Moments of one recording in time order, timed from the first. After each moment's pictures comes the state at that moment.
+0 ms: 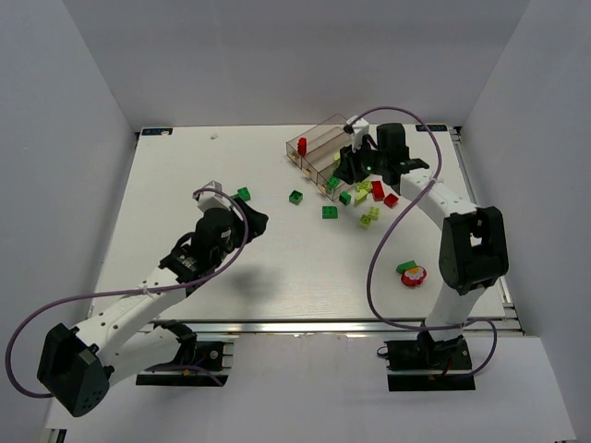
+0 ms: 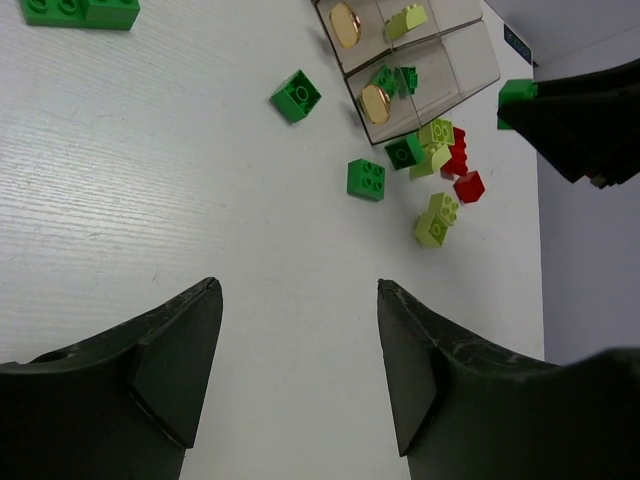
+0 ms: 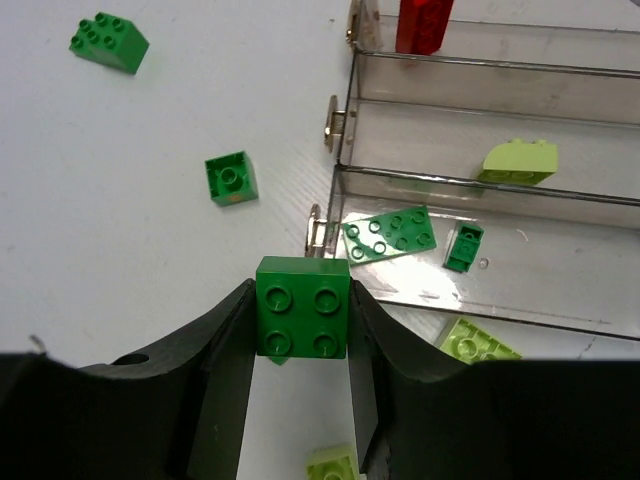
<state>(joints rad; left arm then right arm) -0.63 0.98 0.67 -0.11 -0.30 -0.88 0.31 1.78 1.36 -0.15 -0.51 -0.23</state>
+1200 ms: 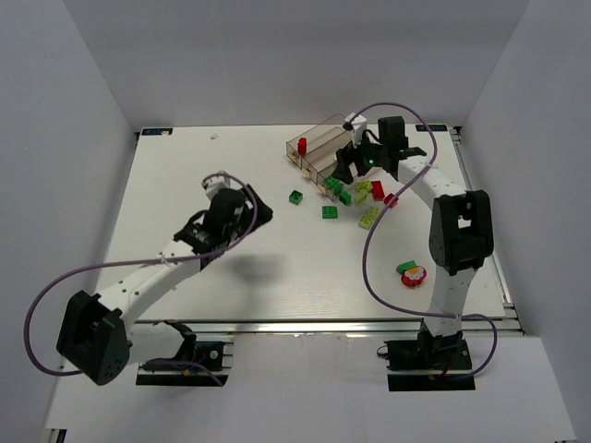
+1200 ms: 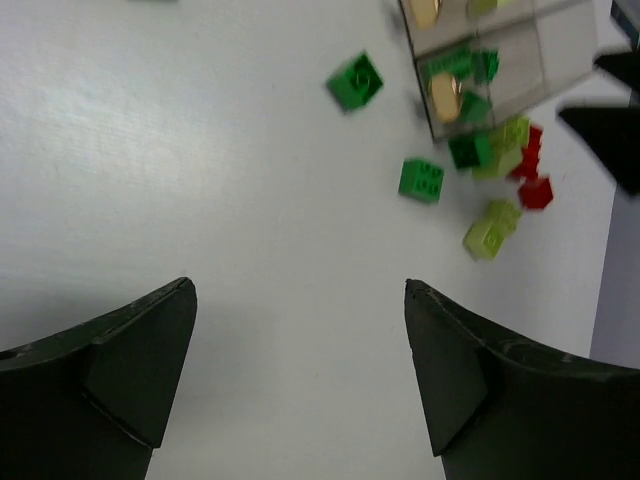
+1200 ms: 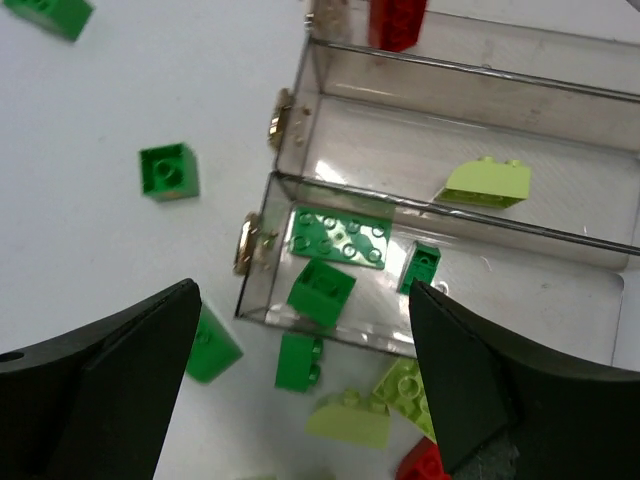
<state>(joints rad) -0.61 1.16 0.75 -0.19 -0.28 -0.91 0.26 2.00 1.55 -0.19 -0.57 -0.32</state>
